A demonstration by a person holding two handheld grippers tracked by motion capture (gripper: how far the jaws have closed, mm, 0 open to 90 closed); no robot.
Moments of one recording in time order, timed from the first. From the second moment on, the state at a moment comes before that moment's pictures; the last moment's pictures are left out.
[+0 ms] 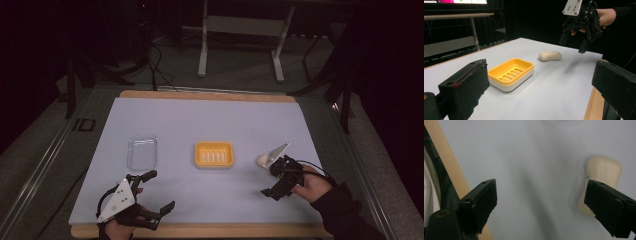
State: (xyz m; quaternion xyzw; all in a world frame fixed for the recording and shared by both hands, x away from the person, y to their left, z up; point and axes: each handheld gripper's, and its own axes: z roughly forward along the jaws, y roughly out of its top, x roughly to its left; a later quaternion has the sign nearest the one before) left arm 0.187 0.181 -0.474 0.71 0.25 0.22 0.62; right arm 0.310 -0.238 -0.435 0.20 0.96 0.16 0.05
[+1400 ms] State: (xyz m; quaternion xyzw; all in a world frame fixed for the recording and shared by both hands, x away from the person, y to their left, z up) left arm 0.186 0.181 -0.475 0.72 0.25 0.20 0.62; right arm 0.347 -0.218 -0.439 0.21 0.98 0.00 -0.02
